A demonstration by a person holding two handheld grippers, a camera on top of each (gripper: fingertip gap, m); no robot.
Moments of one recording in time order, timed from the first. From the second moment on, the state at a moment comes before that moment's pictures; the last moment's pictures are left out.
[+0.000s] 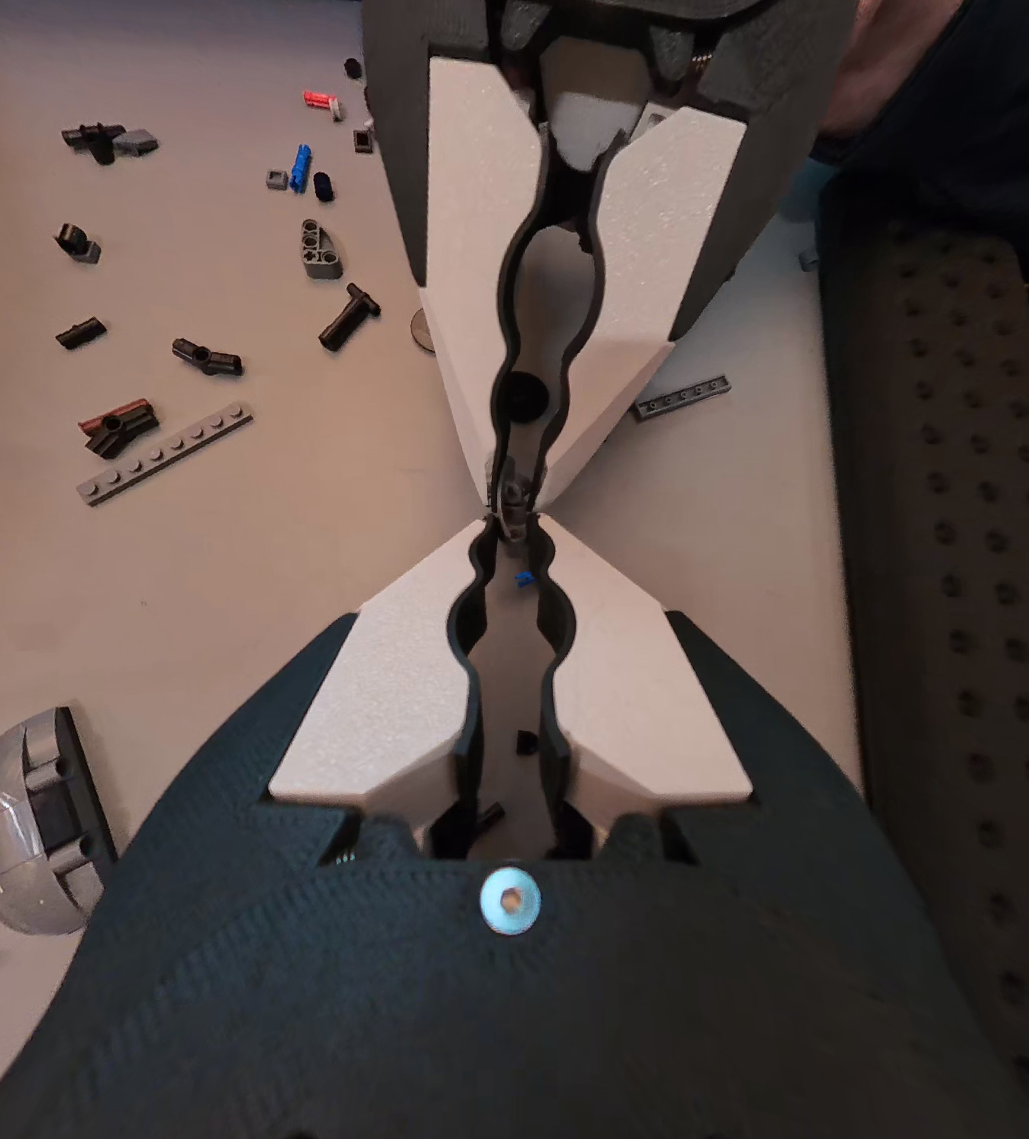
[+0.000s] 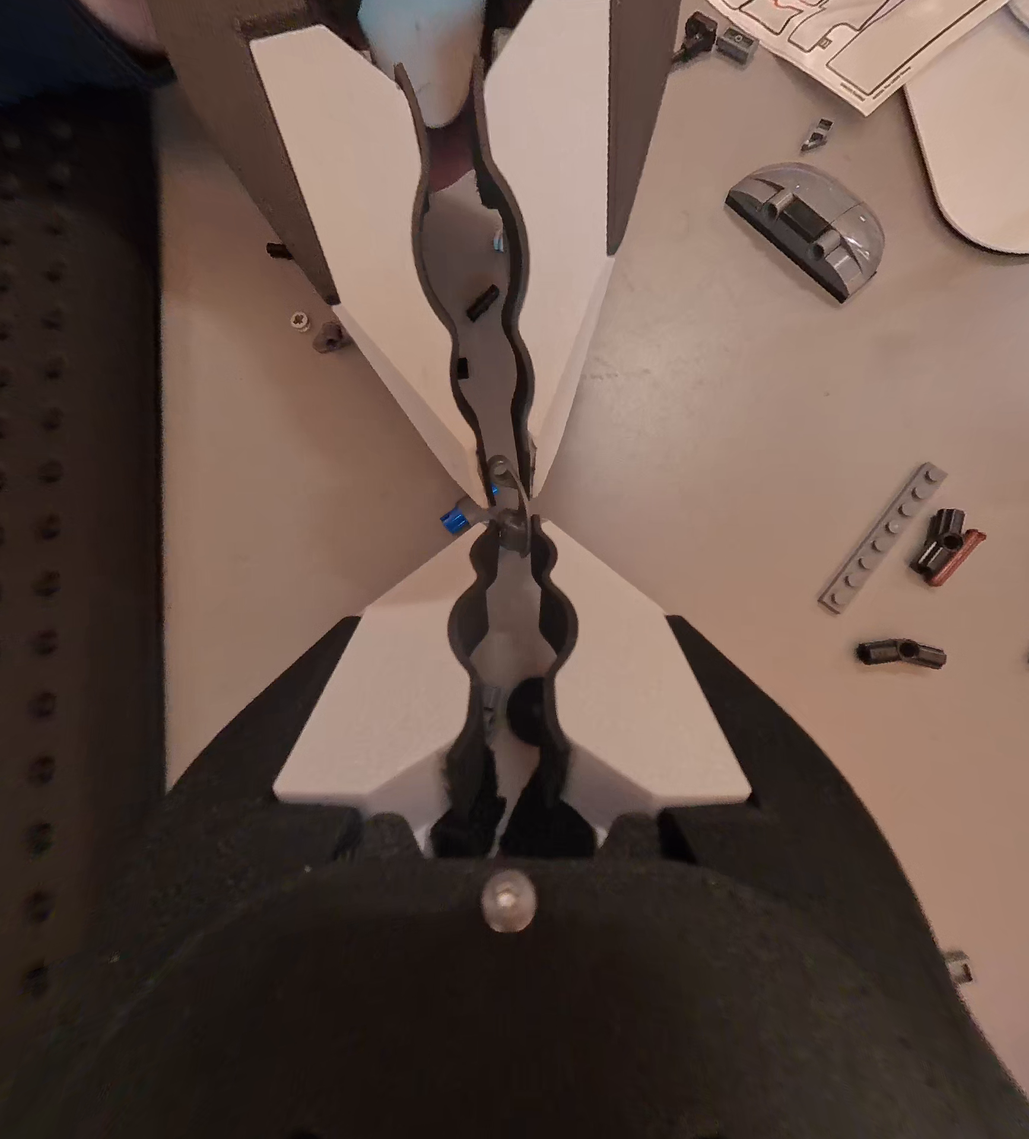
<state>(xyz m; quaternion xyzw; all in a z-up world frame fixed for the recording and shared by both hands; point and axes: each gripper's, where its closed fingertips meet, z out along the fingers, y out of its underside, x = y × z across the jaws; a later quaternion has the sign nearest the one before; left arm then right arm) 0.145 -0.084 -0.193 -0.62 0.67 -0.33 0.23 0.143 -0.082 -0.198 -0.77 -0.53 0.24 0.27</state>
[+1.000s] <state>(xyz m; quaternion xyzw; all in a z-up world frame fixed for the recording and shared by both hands) 0.144 -0.087 -0.205 -0.64 0.67 -0.32 0.20 0.140 -0.082 -0.197 -0.76 -0.54 0.24 0.28</state>
